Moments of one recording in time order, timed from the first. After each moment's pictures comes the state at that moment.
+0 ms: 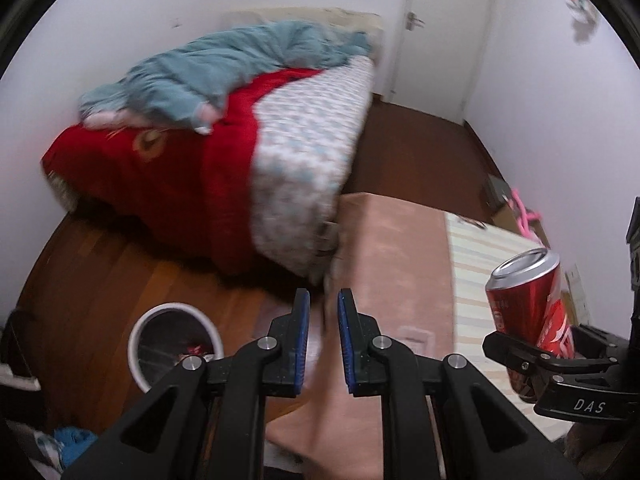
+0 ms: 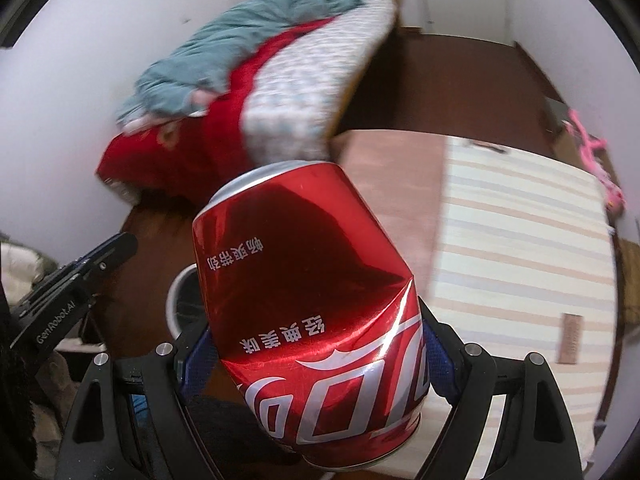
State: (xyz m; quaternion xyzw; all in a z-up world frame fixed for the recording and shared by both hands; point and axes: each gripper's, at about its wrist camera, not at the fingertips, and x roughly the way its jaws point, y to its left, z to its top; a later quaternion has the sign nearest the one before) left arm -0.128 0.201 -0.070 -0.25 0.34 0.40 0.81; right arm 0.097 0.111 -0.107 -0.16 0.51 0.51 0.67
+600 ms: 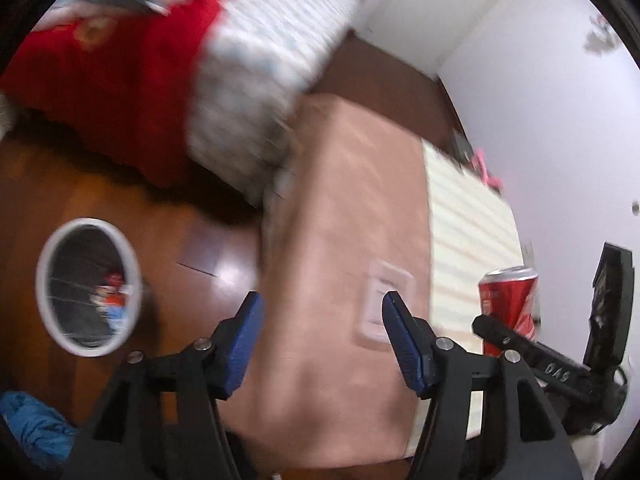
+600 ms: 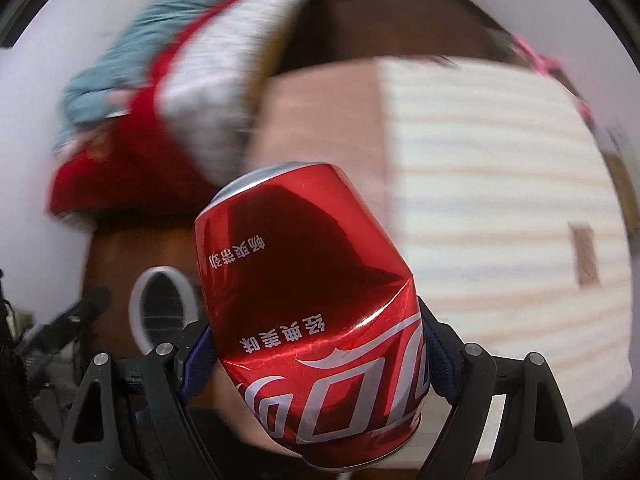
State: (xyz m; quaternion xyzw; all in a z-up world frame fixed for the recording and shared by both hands) left arm -0.068 0.213 -0.199 -0.38 0.42 0.25 0.79; right arm 0.138 0.071 -0.217 -0.13 0.59 0.36 0.71
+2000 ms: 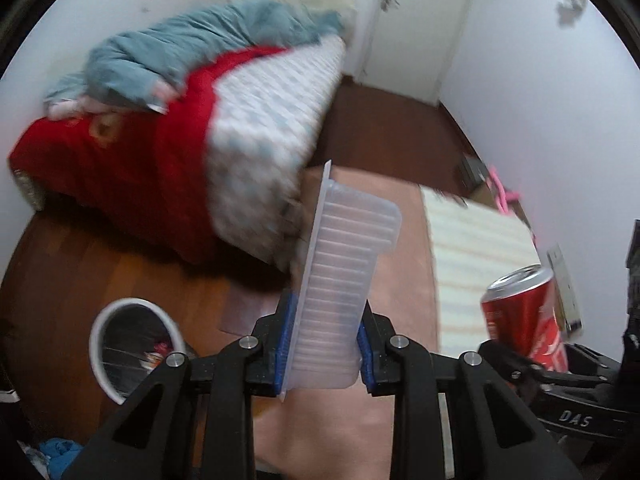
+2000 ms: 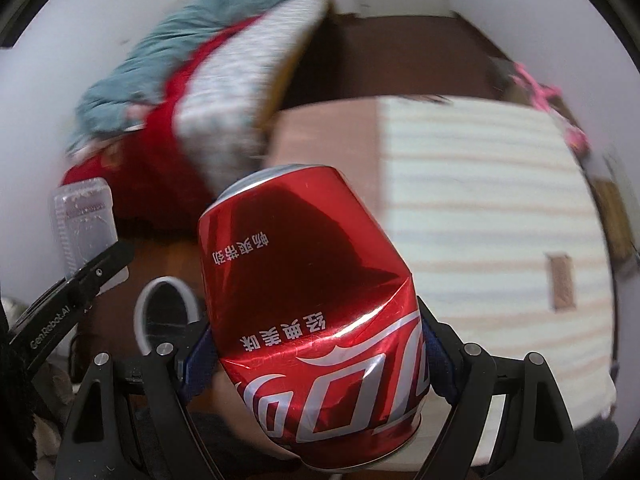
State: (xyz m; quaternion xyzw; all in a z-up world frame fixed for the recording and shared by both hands) left arm -0.078 0.207 -0.108 -0.25 0.36 0.35 0.83; right arm 0.121 0.083 -0.151 -0.13 0.53 0.43 0.71
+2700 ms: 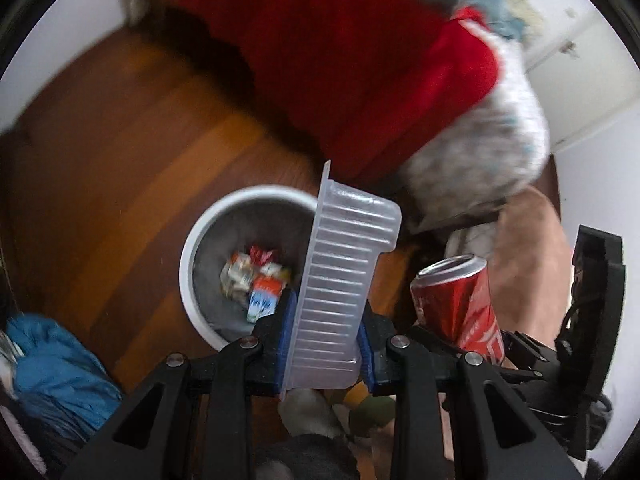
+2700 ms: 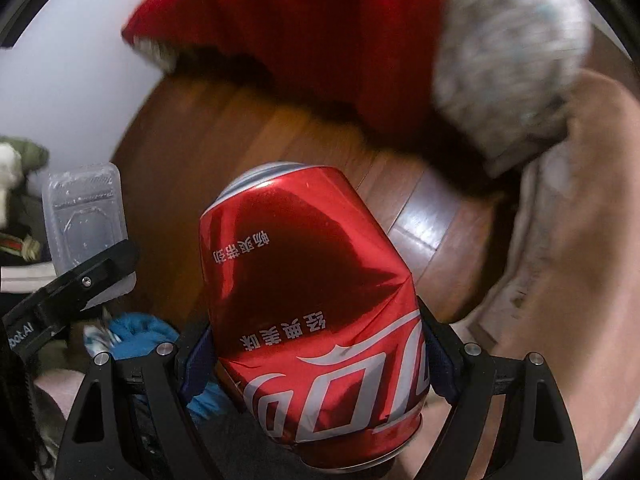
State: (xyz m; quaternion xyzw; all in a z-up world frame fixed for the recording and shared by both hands) left arm -0.342 0.403 -0.293 -0.51 0.38 0.42 0.65; right arm -0.146 0.377 -0.324 -0.34 0.57 0.54 0.51
